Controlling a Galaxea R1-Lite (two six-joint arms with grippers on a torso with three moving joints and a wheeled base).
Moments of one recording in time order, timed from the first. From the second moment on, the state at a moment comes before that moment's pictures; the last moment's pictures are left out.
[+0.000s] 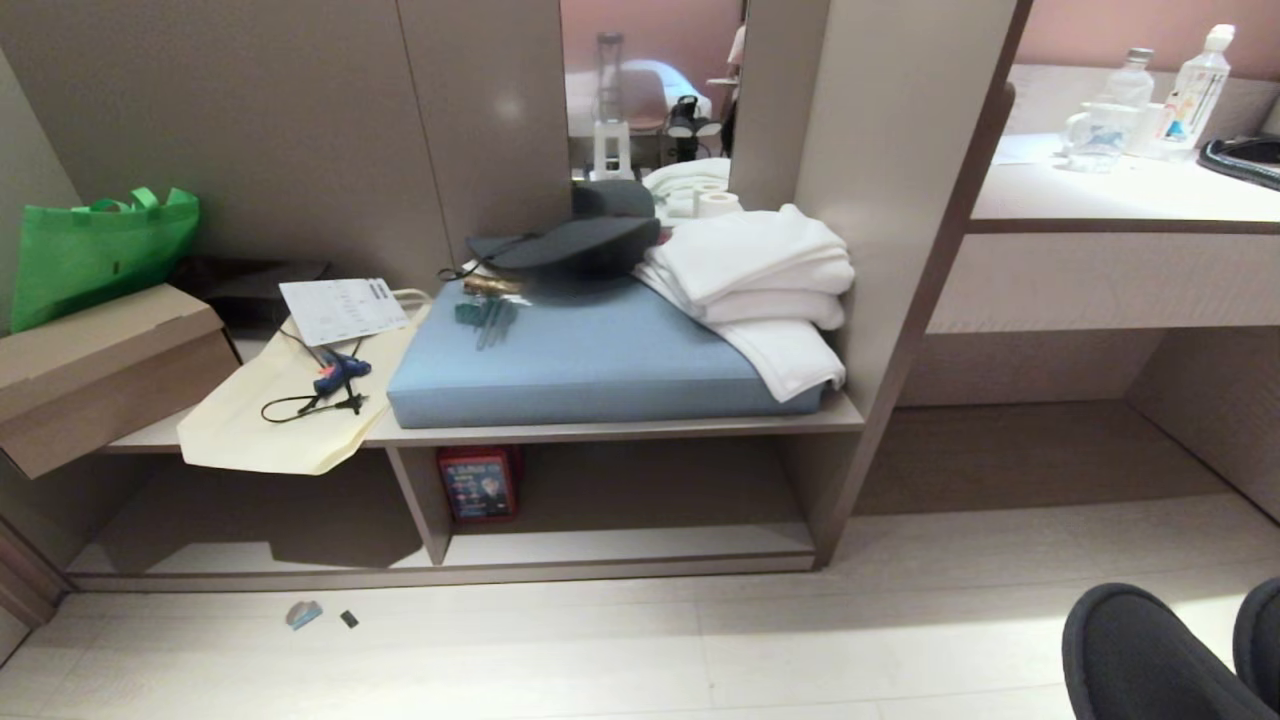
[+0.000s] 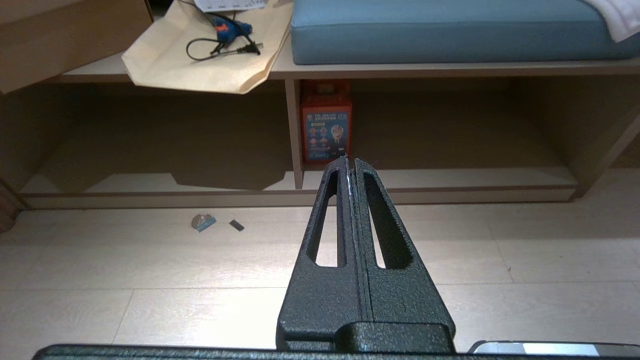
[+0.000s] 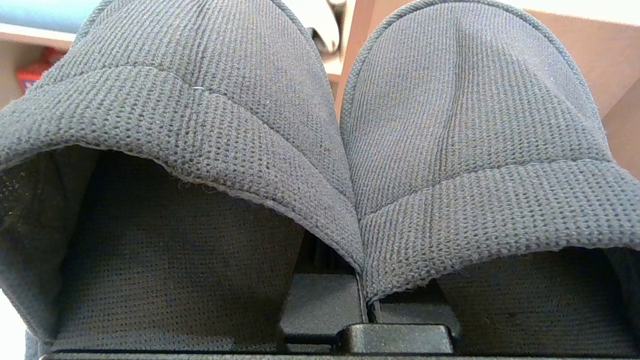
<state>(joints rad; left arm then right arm) 0.01 0.00 0.00 0.00 0.00 -0.02 0.00 0.00 0.00 0.00 0.00 -0.10</state>
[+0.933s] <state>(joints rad) 0.01 0.00 0.00 0.00 0.00 -0.02 0.00 0.00 0.00 0.00 0.00 -0.10</state>
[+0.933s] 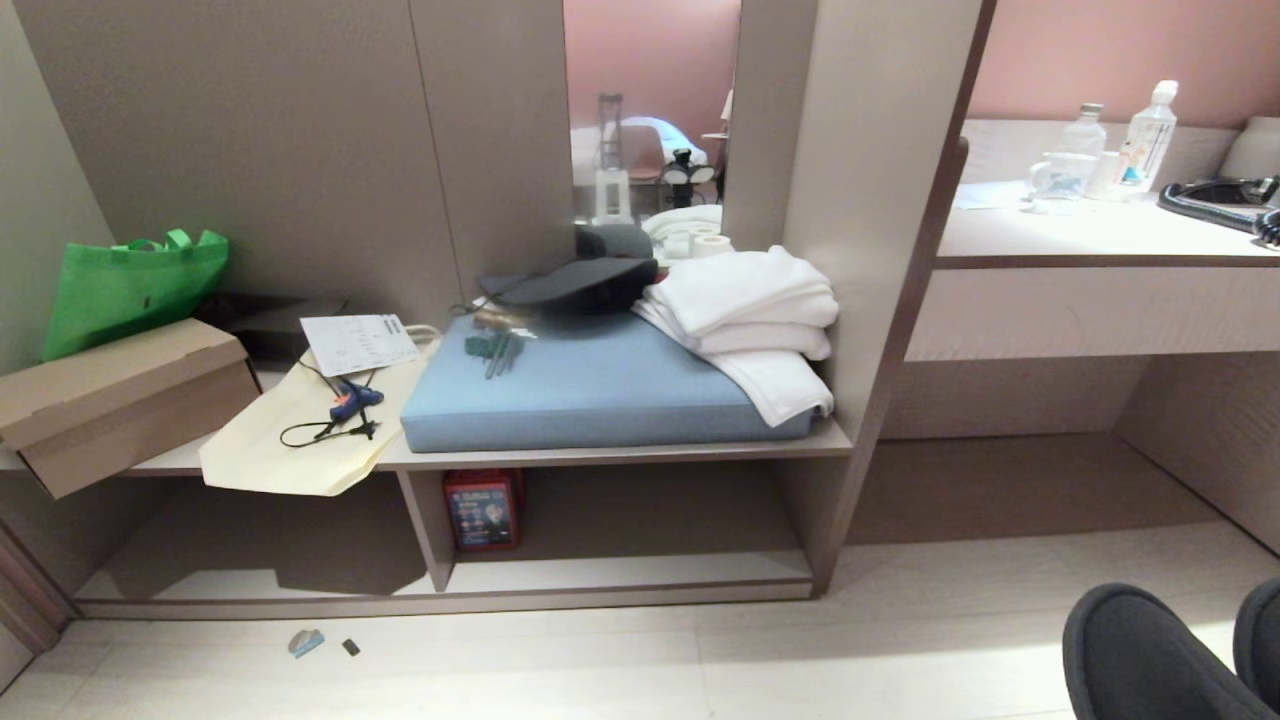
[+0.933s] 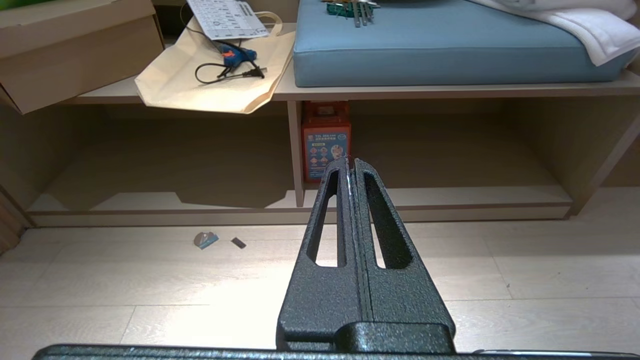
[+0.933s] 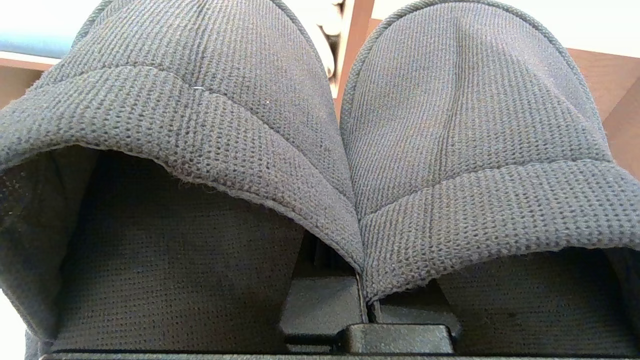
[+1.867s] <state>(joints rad) 0.01 0.00 0.00 0.00 0.00 -0.02 0.00 0.00 0.00 0.00 0.00 -0.10</state>
